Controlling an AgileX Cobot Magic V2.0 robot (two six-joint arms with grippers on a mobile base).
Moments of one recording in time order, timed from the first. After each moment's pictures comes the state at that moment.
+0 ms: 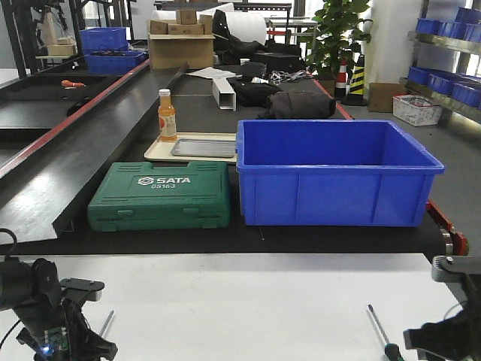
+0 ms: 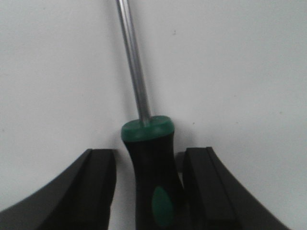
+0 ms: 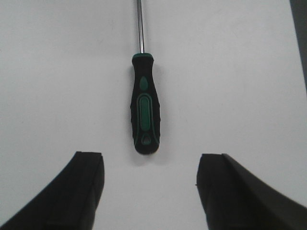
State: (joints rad) left arm -0.08 2.16 -1.42 -0.17 0.77 0.25; right arm 0.01 1.50 -0.93 -0.06 0.56 0.11
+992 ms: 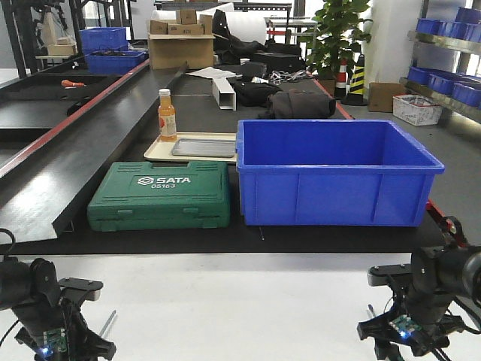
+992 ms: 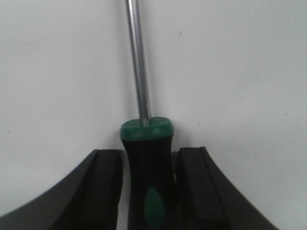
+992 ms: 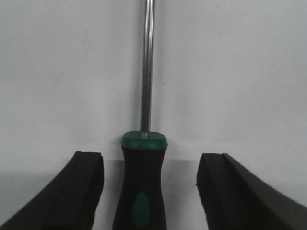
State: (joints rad) left arm -0.08 2.16 -1.42 -0.17 0.76 0.25; right arm 0.01 2.15 -1.47 -0.06 0.75 0.00
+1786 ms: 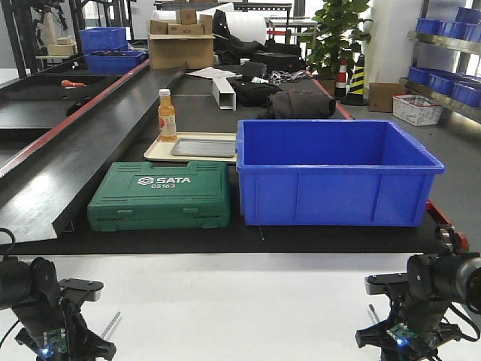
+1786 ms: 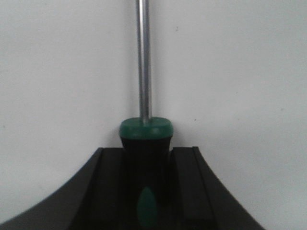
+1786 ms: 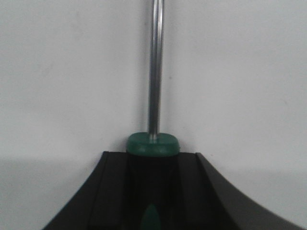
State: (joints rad) left arm -0.08 2.16 -1.43 -0.18 0.79 0.25; right arm 0.01 2.19 -1.47 -0.05 0.76 0.00
